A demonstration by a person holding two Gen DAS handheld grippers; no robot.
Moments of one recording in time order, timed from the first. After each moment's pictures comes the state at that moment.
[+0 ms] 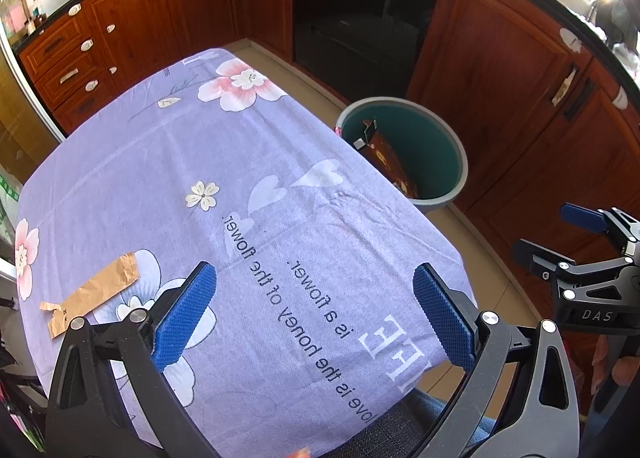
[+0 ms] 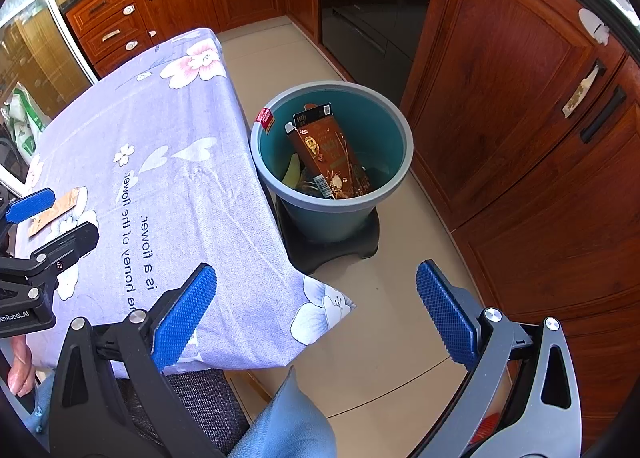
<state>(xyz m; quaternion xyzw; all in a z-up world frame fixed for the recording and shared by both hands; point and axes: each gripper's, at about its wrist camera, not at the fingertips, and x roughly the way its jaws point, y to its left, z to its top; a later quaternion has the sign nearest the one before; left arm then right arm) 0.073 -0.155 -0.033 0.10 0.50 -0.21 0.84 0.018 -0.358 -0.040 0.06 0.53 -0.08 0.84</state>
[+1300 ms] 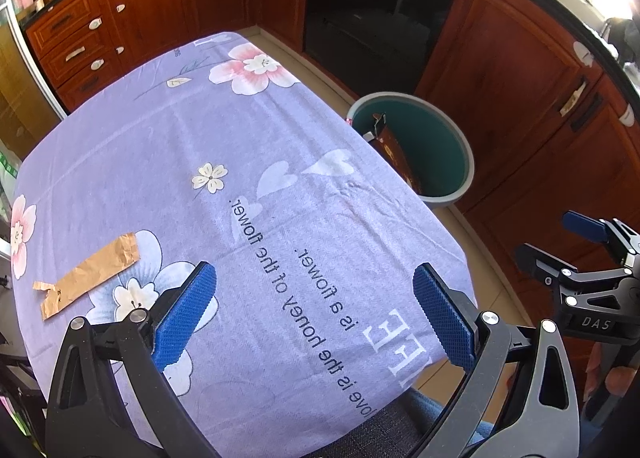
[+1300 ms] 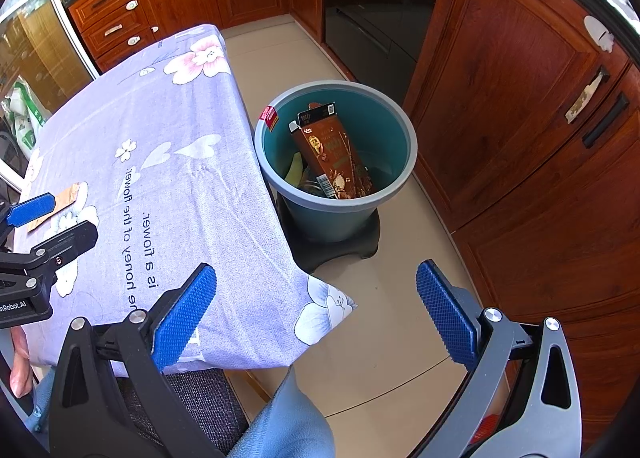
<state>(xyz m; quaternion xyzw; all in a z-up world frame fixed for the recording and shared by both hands) 0.078 -0.144 -0.037 0.08 0.52 -0.19 0.83 0.022 -0.354 -0.040 0.05 0.53 -0.07 0.84</state>
